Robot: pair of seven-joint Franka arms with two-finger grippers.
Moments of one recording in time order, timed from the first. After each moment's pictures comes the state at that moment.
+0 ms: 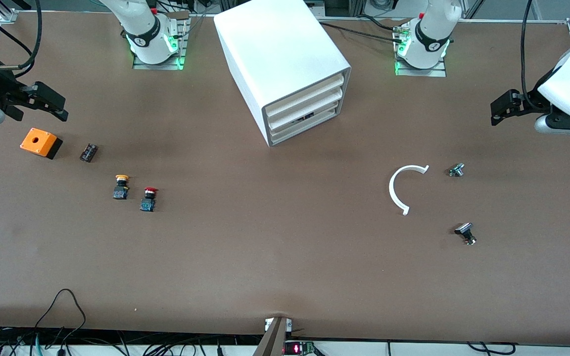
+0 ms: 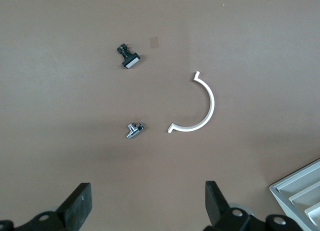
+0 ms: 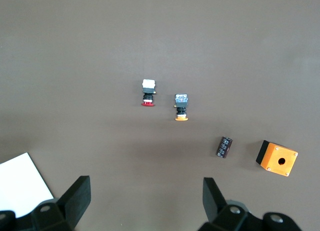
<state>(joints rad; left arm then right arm) -0.02 -0.02 -0.05 -1.64 0.04 1.58 -0.02 -0.02 0.01 0.10 -1.55 -0.01 1.57 0.07</state>
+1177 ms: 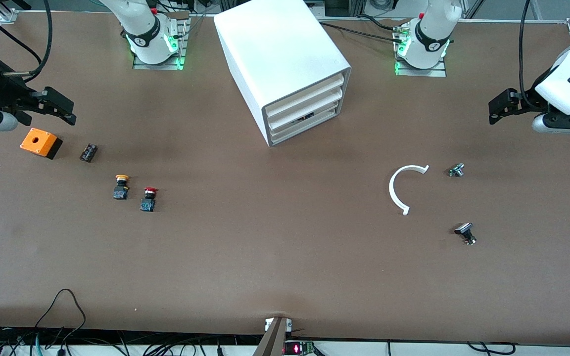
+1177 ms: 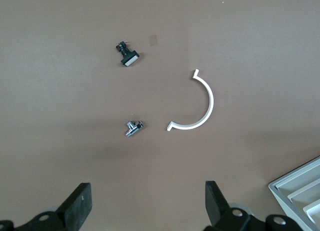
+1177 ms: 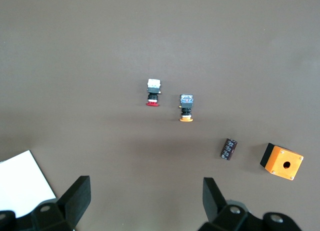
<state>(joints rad) -0.02 -0.02 -0.06 -1.64 0.04 1.57 -0.02 -0.02 0.04 0.12 -1.53 -0.01 1.56 0.07</state>
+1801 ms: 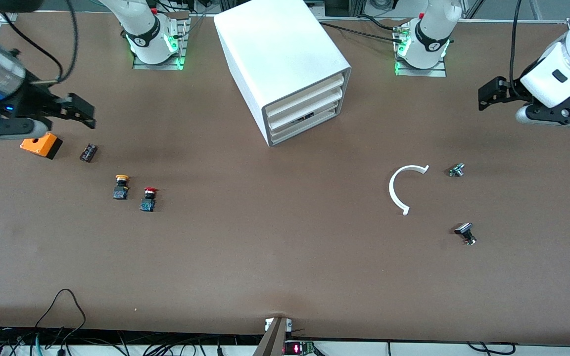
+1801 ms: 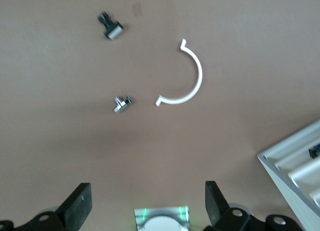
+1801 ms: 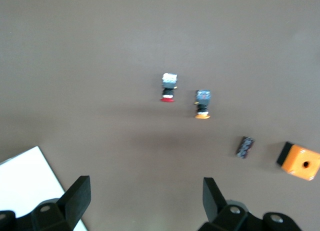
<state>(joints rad) -0.03 -0.02 -0.08 -1.61 -0.01 1.41 -0.02 0.07 0.09 0.13 -1.53 -0.01 1.57 0.17</state>
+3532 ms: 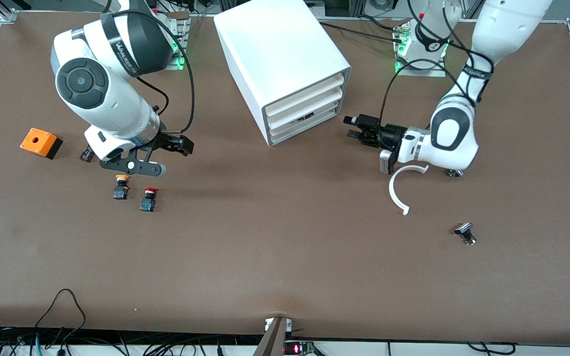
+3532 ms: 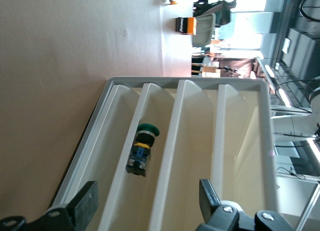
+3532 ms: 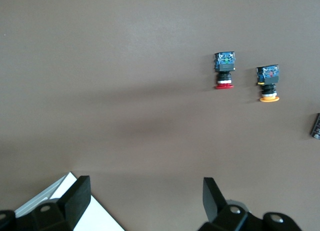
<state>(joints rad) -0.04 0.47 -0.17 -2.16 -1.23 1.74 1.00 0.29 0.30 0.13 -1.54 -0.02 1.71 0.58</state>
